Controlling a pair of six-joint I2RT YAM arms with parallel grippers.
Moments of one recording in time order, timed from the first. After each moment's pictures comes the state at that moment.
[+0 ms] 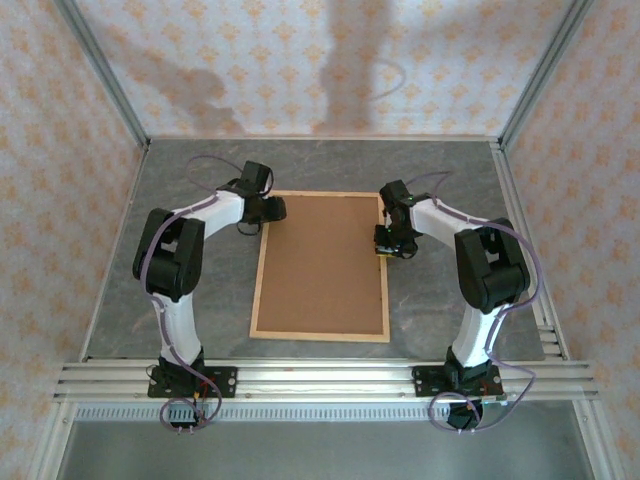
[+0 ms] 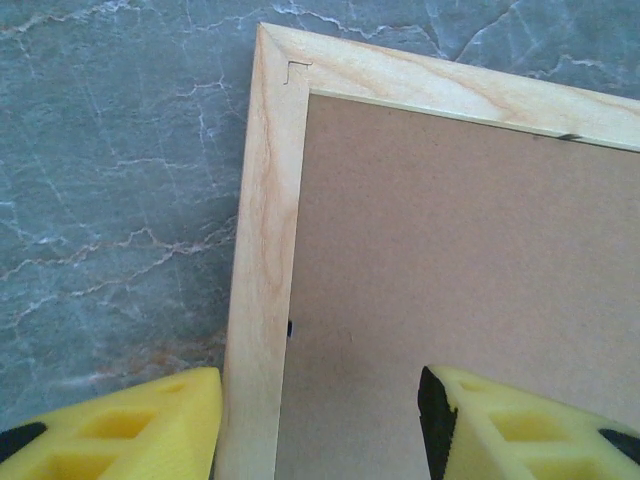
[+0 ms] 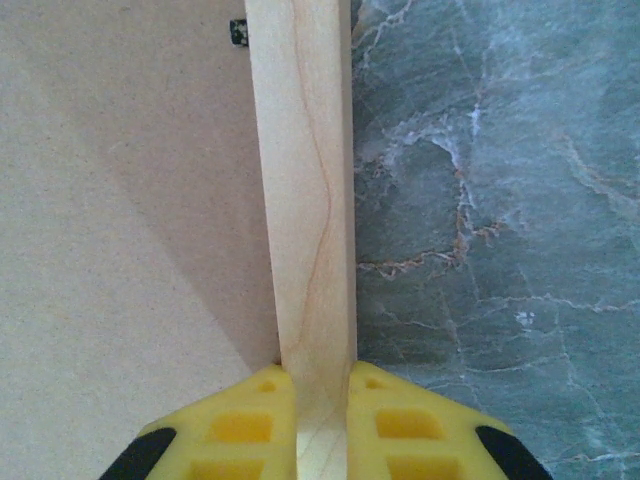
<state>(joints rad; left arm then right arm) -0.23 1.95 1.30 -0.39 0.05 -0.44 0.35 1.84 1.19 -0.75 -0.15 0.43</state>
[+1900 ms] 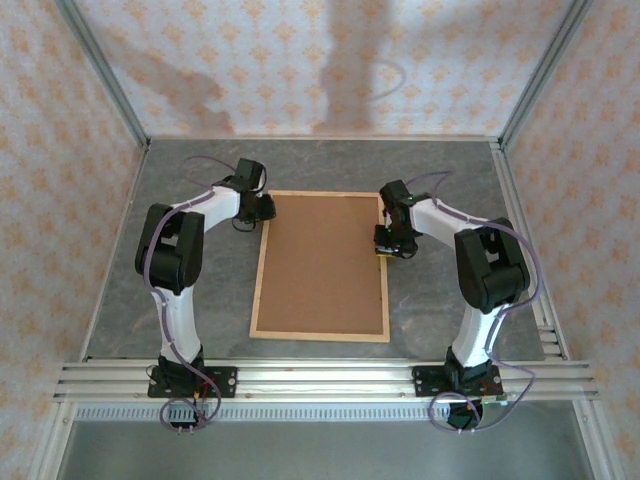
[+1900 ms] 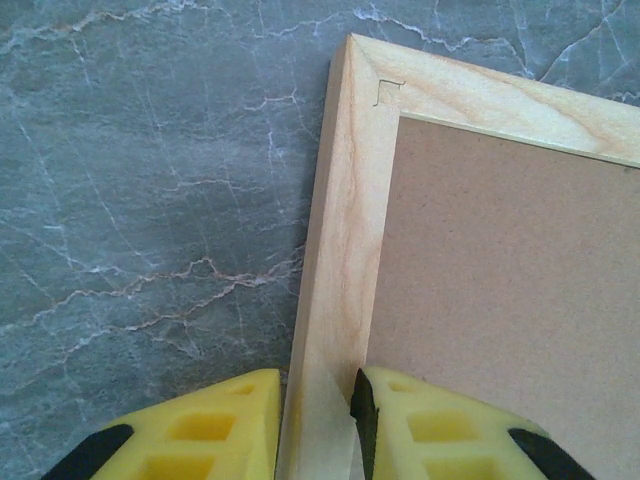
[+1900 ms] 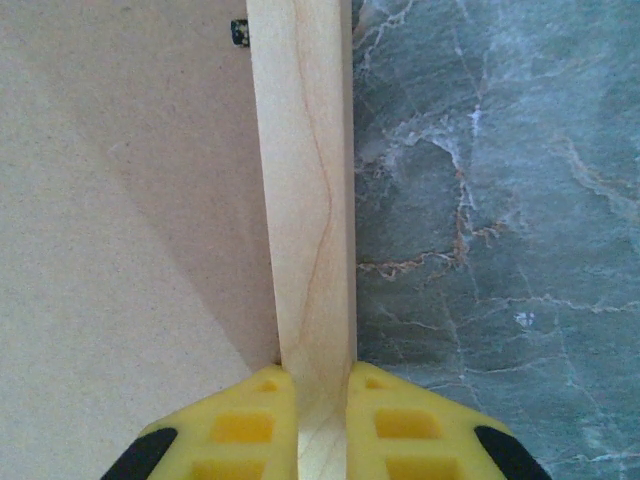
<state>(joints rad) -0.18 2.02 1.36 -0.43 0.08 -0.43 0.35 1.84 1.19 -0.75 -0.15 0.43</state>
